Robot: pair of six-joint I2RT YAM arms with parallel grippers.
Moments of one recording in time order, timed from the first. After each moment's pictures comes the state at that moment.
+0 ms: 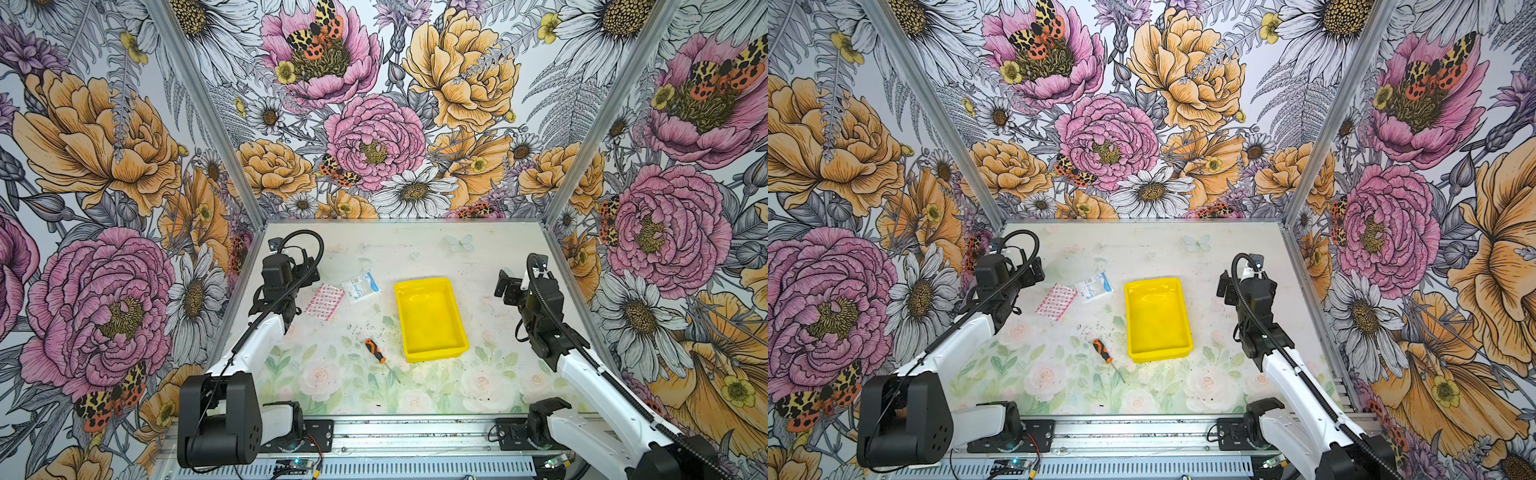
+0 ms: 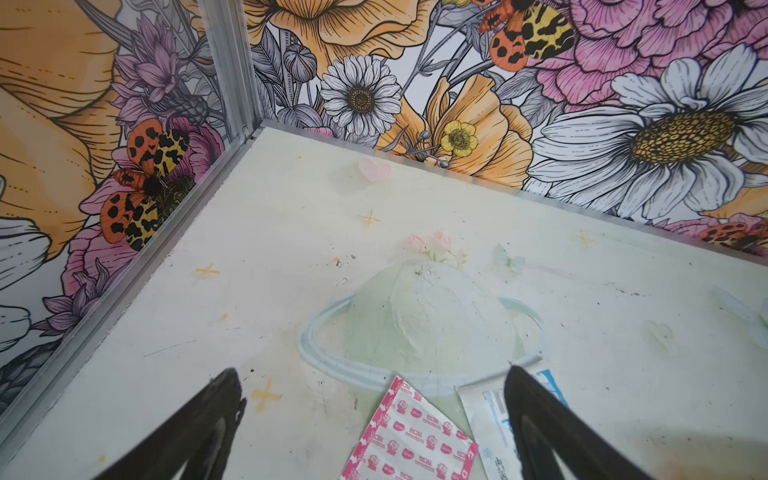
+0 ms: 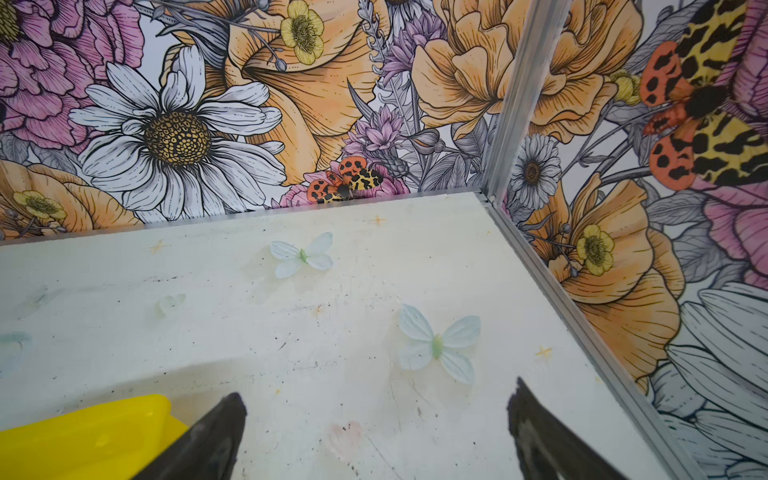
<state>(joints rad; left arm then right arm) 0.01 1.23 0.75 0.04 -0.09 -0.23 0.24 0.93 0.58 -0.01 0.32 0.17</state>
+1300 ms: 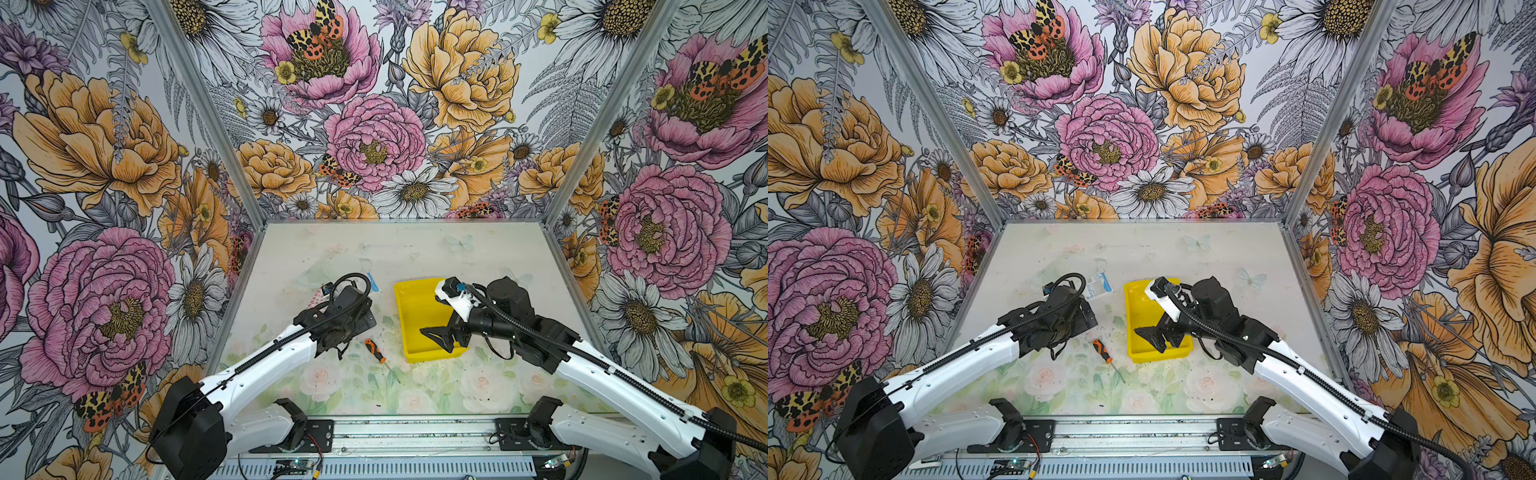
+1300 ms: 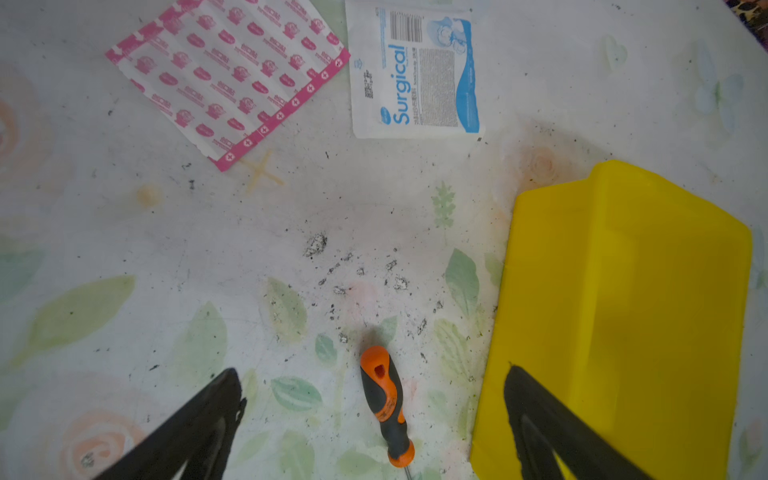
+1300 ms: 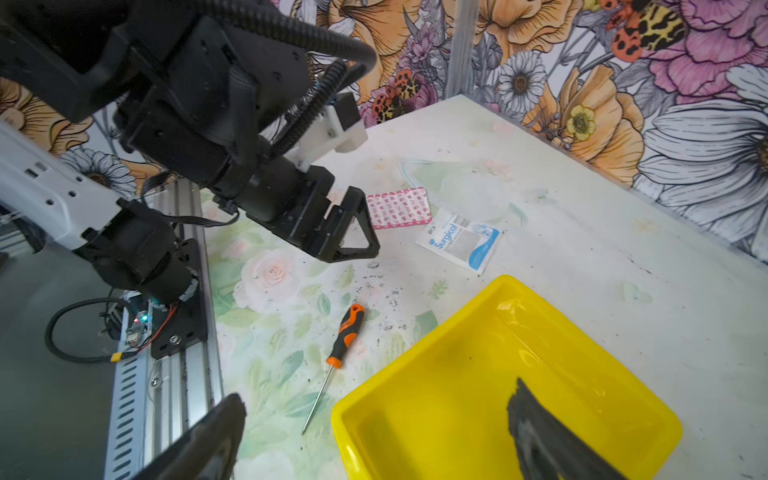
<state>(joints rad) -0.69 1.16 0.80 -0.69 -0.27 -1.06 0.75 0.95 0.81 -0.34 -0.39 -0.10</state>
